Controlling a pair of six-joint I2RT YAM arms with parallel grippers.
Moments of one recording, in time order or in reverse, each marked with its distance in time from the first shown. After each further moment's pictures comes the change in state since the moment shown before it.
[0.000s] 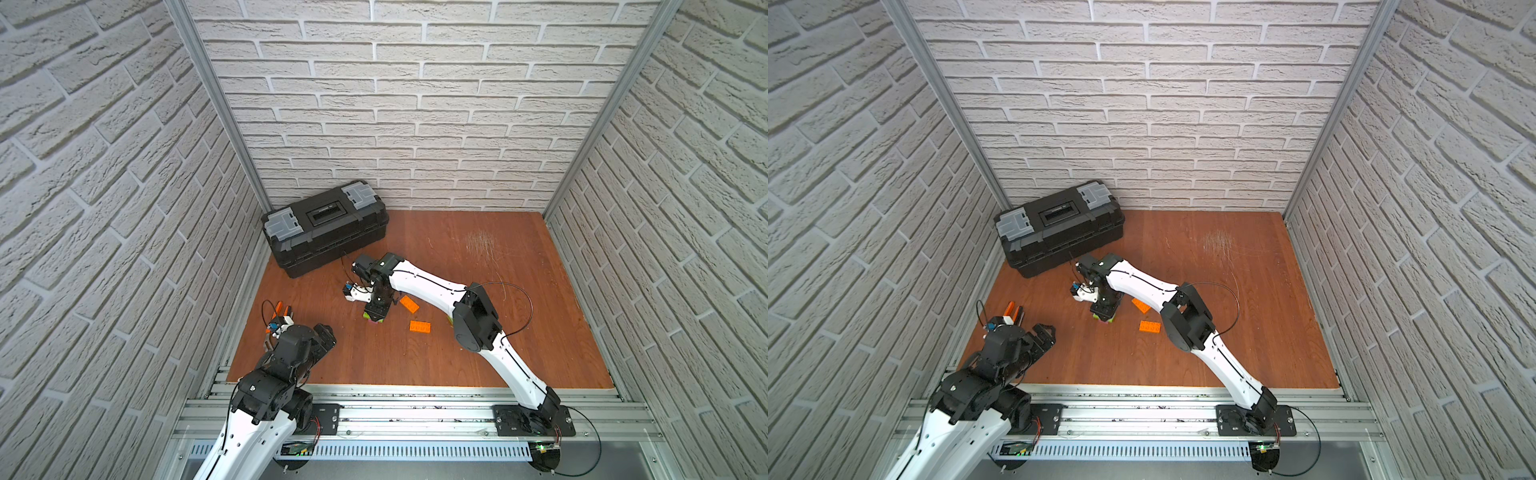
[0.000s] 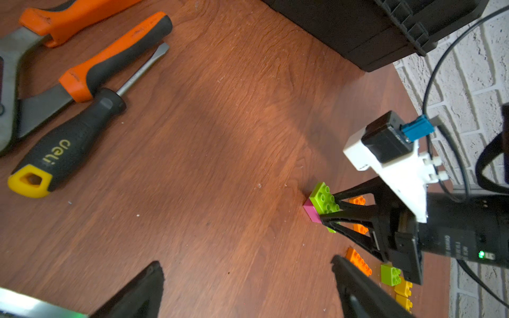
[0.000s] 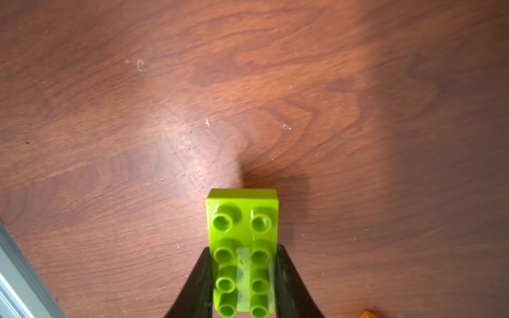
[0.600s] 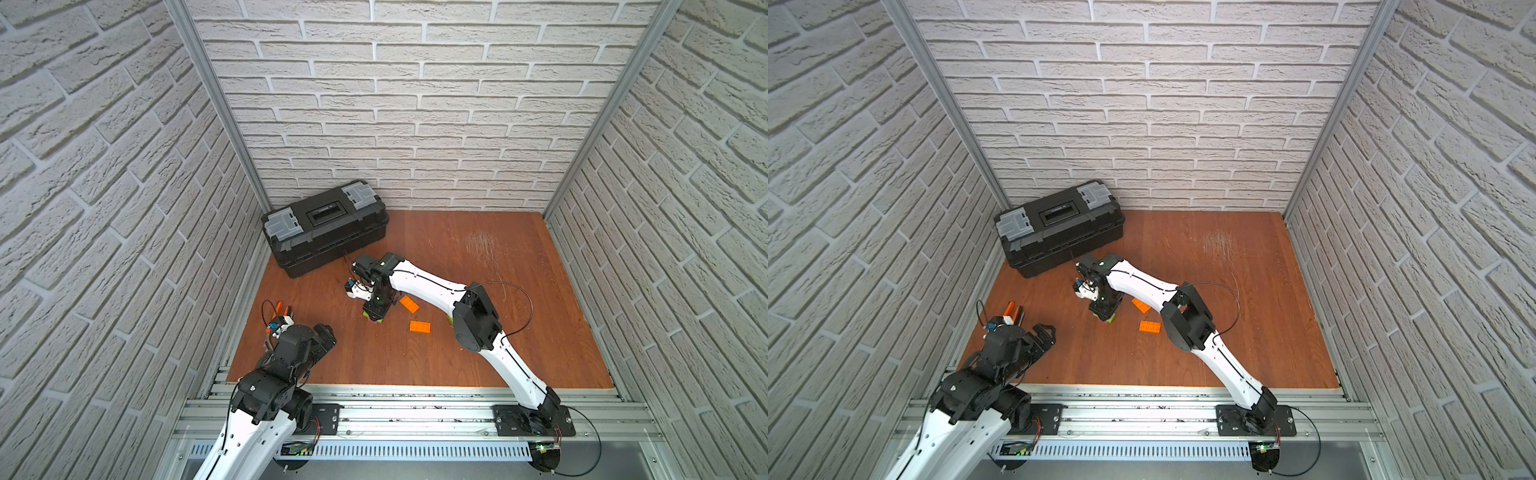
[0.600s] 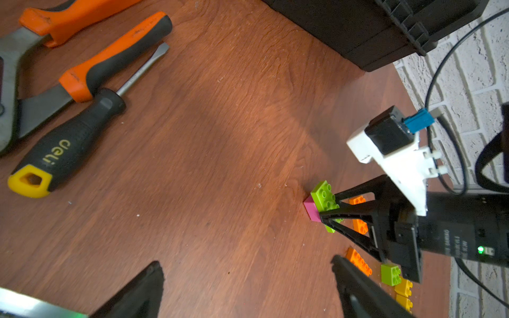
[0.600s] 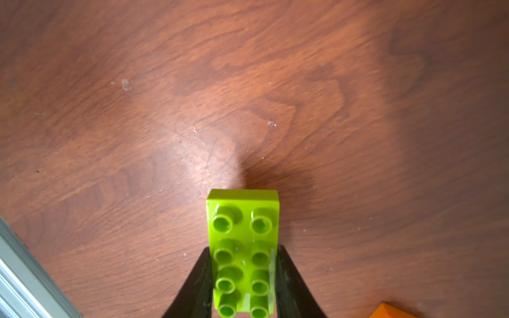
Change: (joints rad) left arm 0.000 0.000 0.000 0.000 0.000 0.002; right arm -0.002 0.000 -0.020 0.018 -0.006 0.147
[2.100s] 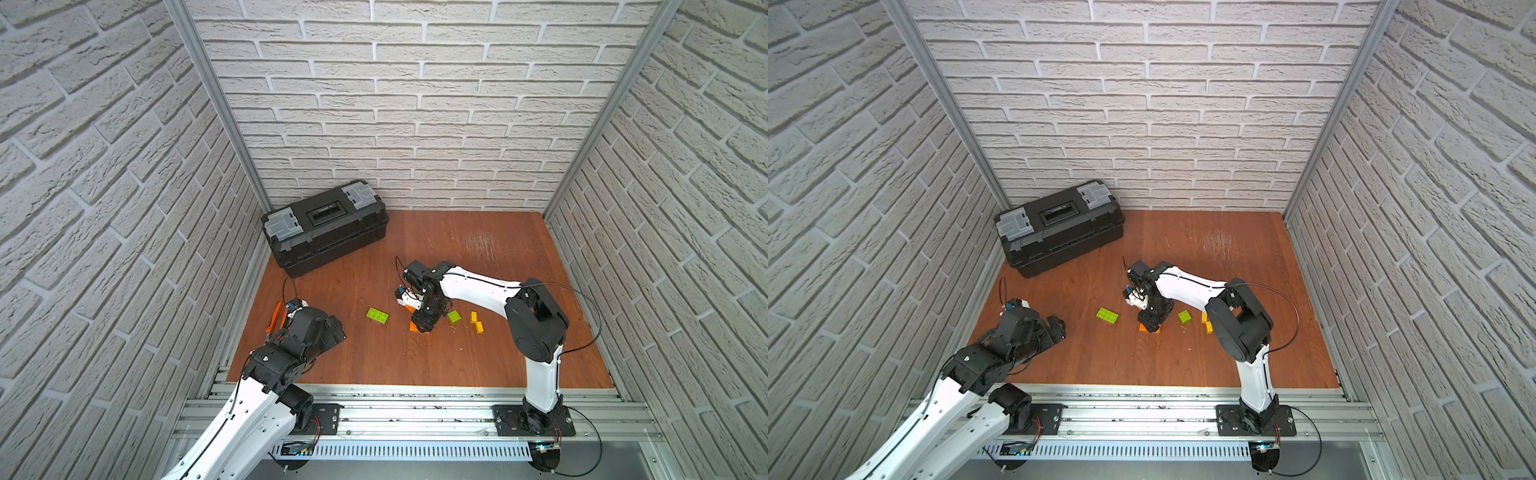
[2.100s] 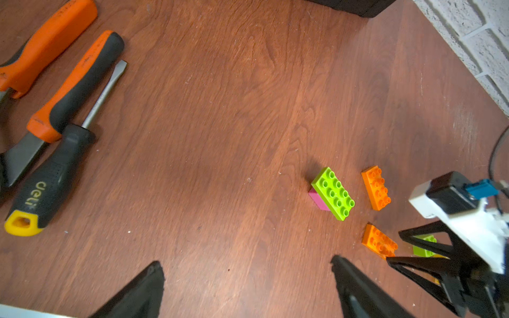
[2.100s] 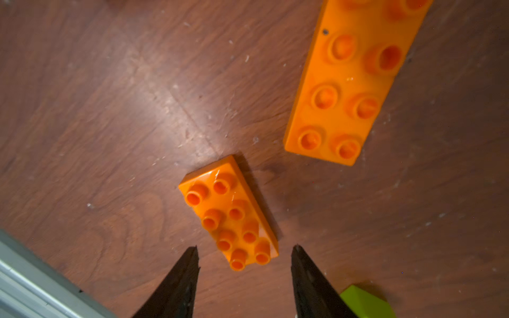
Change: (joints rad) left arm -0.073 0.268 0.120 0.046 -0.007 0.154; right arm -0.151 -0.481 -0.808 0.250 0.079 -0.047
